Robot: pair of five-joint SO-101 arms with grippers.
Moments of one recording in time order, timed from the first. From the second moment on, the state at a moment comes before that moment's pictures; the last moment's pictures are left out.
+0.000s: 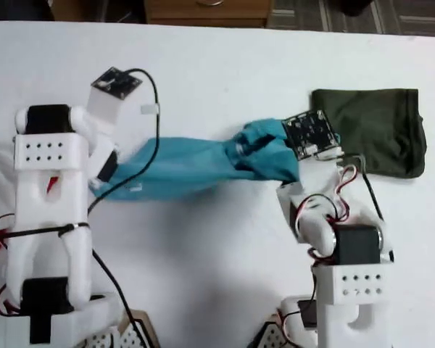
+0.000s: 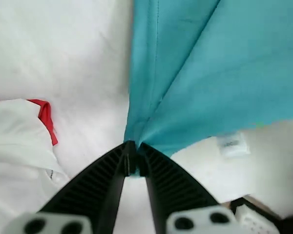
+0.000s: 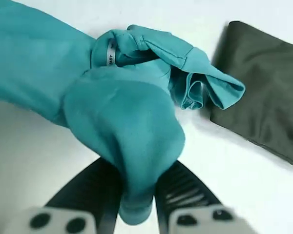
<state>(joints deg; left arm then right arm) -11.3 -12.4 6.5 98.0 -28.8 -6.2 -57.8 41.0 74.9 19.8</state>
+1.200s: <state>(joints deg) 7.0 -12.5 44.4 68.4 -35.9 2.5 -58.1 61.3 59.4 23.6</state>
